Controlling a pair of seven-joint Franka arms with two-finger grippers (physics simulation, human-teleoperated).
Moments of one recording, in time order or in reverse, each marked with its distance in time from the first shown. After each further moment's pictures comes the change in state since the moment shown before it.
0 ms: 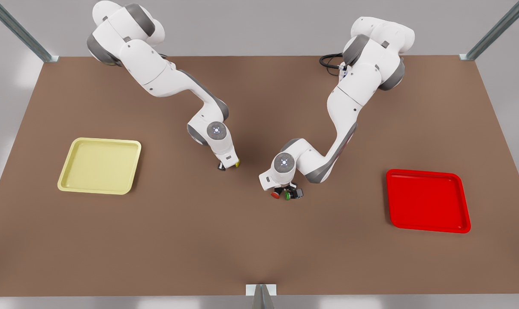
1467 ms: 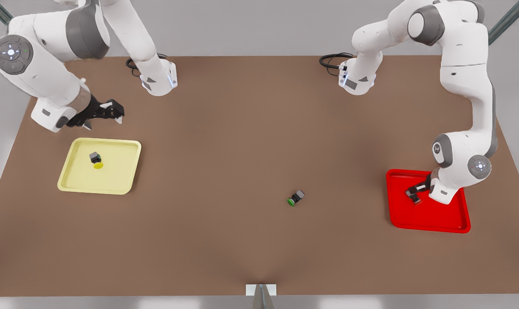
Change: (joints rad) left arm 0.684 -0.457 0.232 -0.426 -0.213 0.022 0.208; right arm -0.741 -0.559 0.252 0.622 0.203 -1.163 0.294
